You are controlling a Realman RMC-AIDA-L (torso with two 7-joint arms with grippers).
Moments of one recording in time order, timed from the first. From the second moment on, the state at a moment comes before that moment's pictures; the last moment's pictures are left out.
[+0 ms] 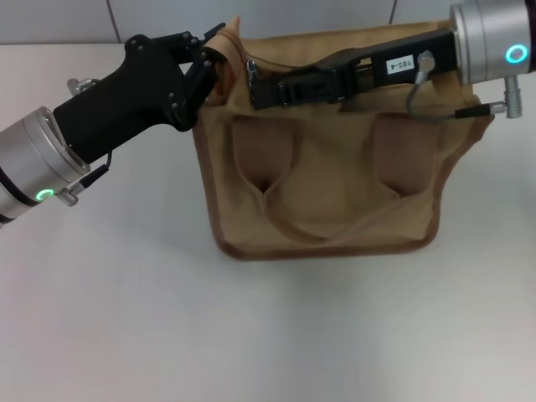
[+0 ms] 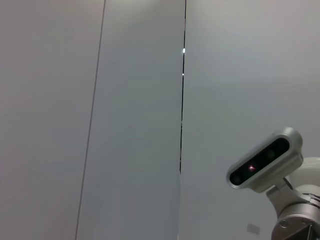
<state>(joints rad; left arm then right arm) -0.64 -2.08 0.42 0.25 1.71 1.72 -0.86 0.86 2.02 -0.95 -0.72 -1.87 -1.59 2.07</state>
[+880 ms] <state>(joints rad) -0.69 -2.08 0.41 0.17 1.67 1.69 -0.81 0.84 2.05 -0.99 -0.78 -1.87 -1.50 2.09</state>
